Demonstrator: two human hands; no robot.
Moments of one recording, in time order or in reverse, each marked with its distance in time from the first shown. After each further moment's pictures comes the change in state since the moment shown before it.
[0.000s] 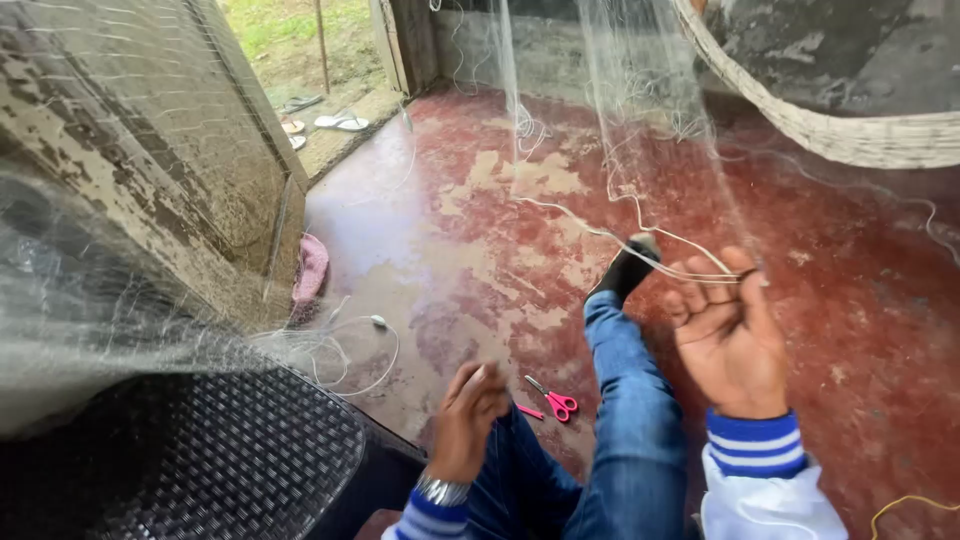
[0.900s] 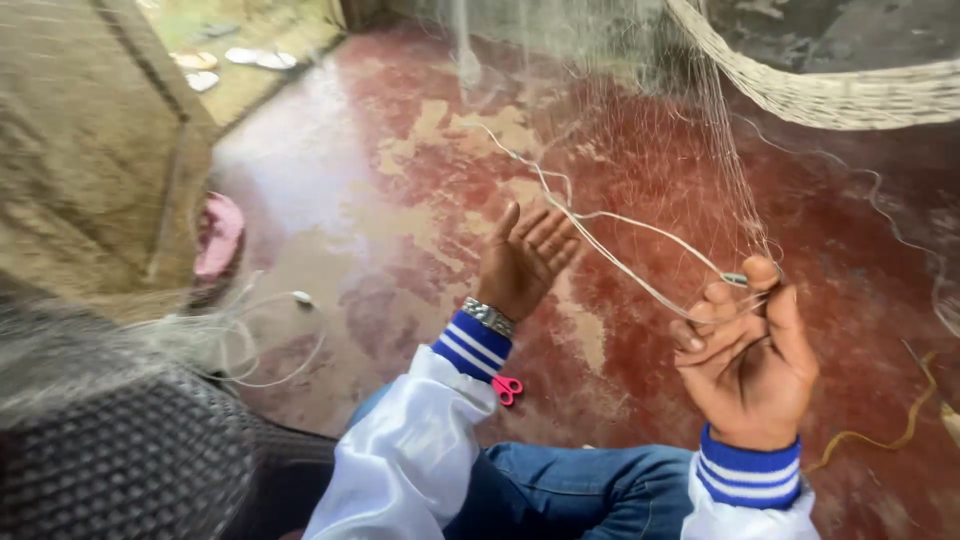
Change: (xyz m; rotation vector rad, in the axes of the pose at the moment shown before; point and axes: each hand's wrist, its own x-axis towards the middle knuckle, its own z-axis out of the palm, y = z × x) left_hand 0.213 -0.084 0.117 -0.455 -0.424 -0.229; right_hand 0.015 -0.030 -0.056 0.123 -0.093 0.021
